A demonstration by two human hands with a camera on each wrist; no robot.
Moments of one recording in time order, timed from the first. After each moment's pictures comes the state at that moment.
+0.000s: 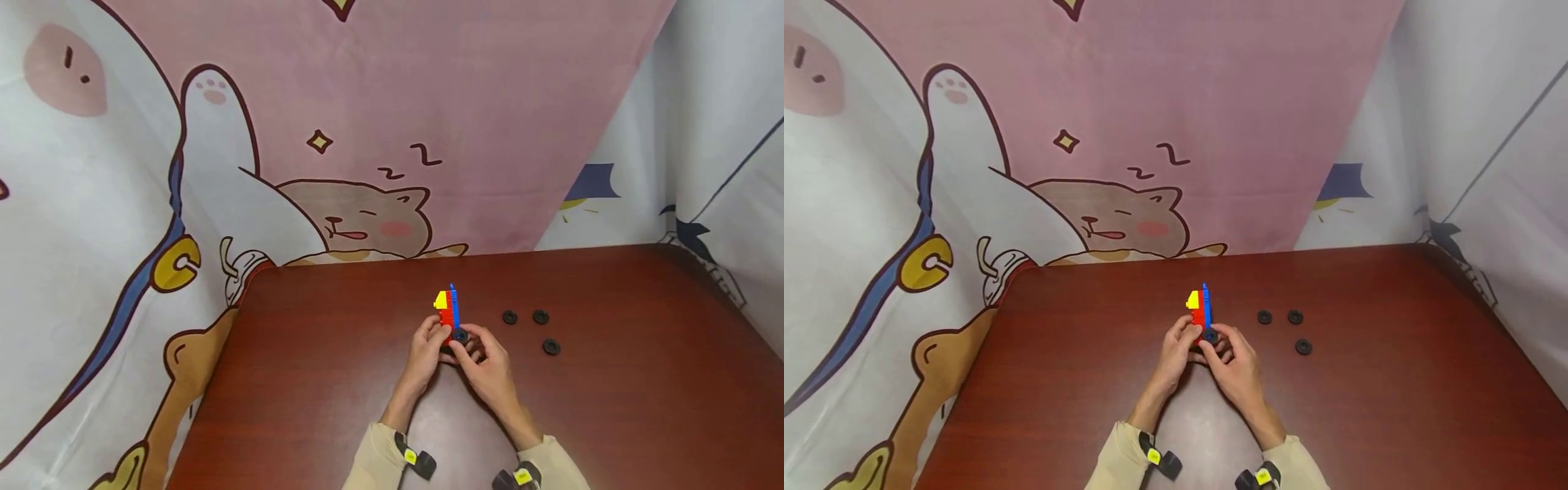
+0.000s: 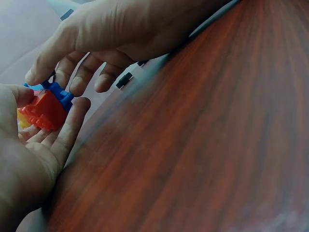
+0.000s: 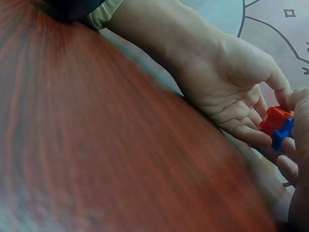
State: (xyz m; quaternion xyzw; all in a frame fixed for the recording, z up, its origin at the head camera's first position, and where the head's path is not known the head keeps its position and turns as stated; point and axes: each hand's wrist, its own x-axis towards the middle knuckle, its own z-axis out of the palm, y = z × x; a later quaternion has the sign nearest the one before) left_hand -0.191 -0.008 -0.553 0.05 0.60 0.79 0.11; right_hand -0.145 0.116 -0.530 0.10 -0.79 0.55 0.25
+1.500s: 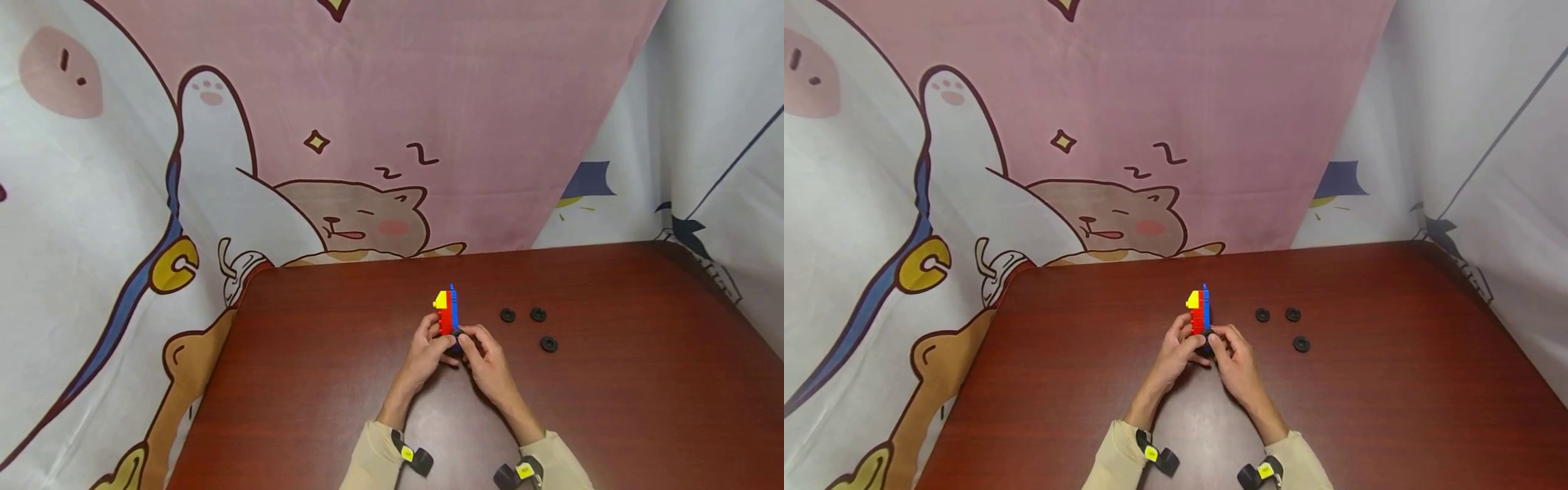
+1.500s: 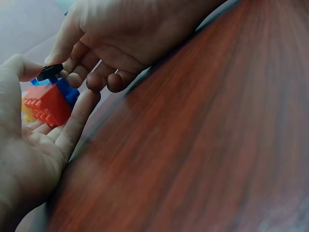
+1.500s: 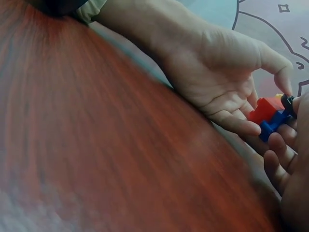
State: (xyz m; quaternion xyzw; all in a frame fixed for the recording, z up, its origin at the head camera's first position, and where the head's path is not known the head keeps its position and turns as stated) left_hand -0.190 -0.012 -0.553 0.08 0.61 0.78 0.13; right_hand -0.146 0.127 -0.522 0.07 -0.76 0.64 0.10
